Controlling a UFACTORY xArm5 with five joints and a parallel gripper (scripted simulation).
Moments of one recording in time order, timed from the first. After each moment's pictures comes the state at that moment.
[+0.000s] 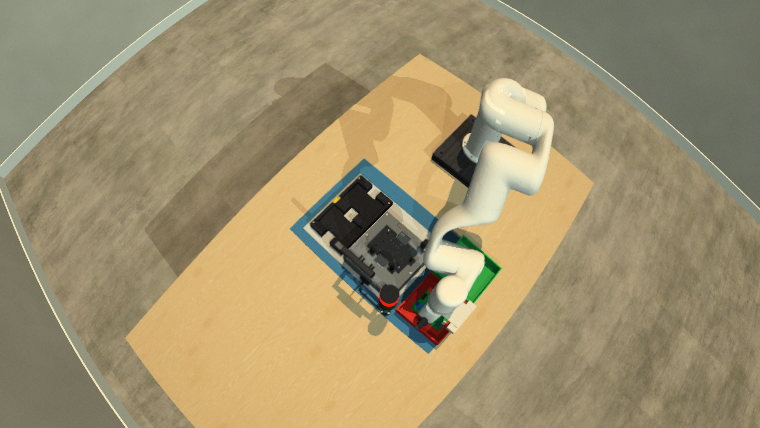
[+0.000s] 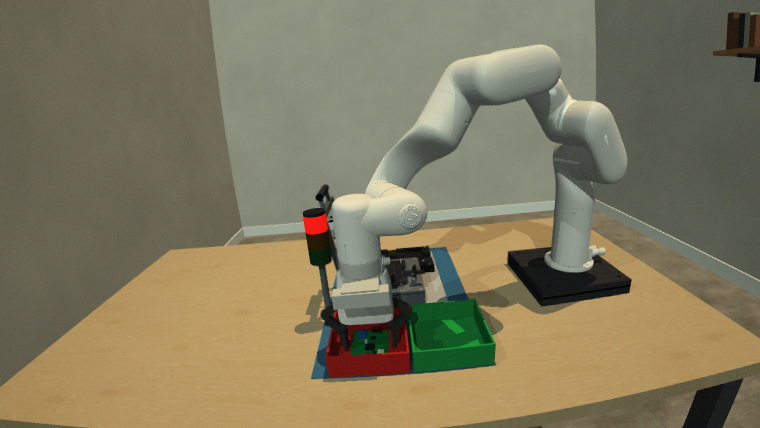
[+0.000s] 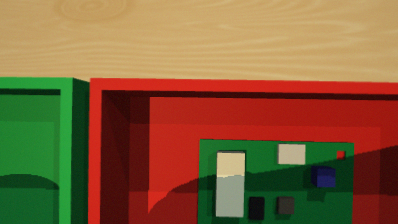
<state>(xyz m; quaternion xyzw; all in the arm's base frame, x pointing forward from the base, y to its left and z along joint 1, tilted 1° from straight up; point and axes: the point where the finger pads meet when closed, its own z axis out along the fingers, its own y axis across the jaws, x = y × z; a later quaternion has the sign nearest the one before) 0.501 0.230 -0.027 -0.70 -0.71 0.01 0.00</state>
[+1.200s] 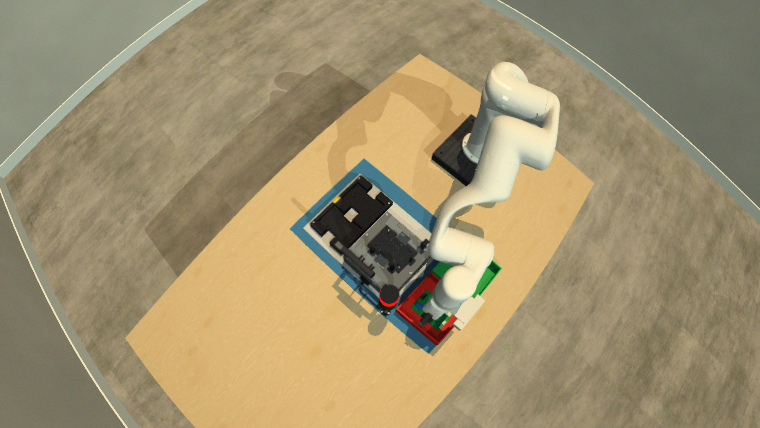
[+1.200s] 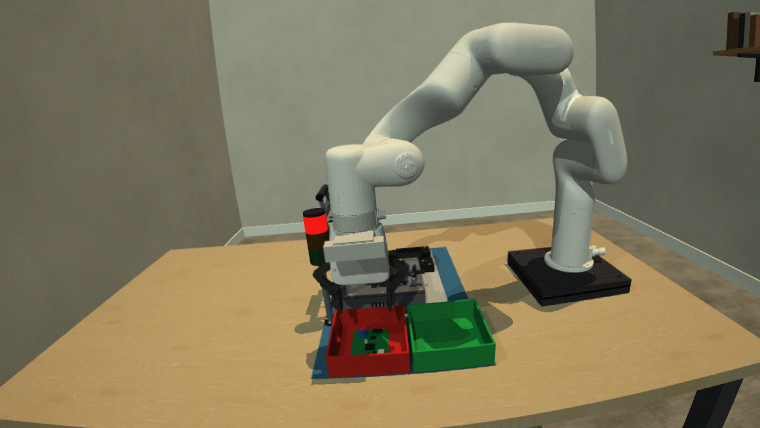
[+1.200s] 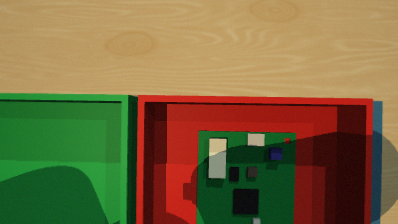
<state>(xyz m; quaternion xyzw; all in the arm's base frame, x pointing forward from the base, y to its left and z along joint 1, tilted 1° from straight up) 0.504 0.231 0.057 -0.70 -0.71 0.01 0.00</state>
